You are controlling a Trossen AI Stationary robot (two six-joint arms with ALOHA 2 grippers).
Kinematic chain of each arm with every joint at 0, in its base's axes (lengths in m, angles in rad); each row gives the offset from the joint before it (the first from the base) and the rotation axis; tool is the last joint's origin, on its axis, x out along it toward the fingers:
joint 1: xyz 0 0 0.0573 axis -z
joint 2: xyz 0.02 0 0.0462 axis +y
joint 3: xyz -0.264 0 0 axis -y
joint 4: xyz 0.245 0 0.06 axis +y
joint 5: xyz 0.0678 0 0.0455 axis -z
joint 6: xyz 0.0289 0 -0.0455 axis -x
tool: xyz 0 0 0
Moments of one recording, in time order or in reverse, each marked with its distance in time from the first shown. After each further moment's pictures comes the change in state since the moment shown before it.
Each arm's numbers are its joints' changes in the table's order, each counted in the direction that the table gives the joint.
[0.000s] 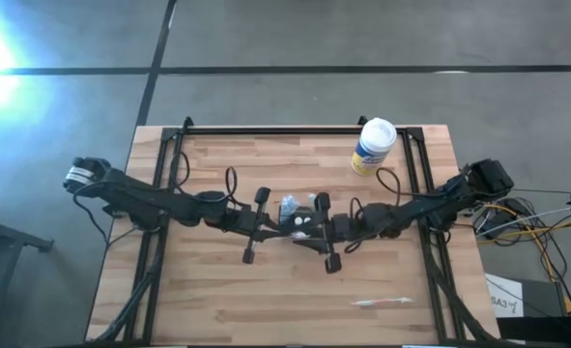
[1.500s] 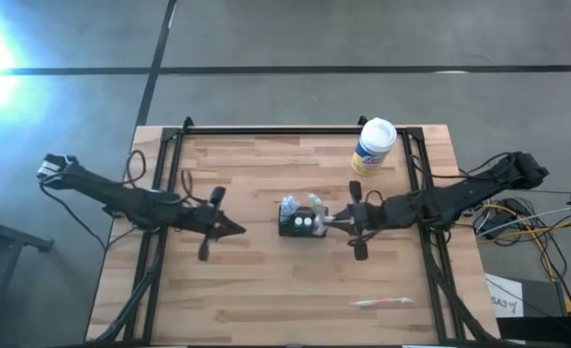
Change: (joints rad) left arm 0.118 -0.530 -0.307 0.352 -0.177 0.204; right arm -0.037 -0.411 -0.002 0.861 0.177 -0.090
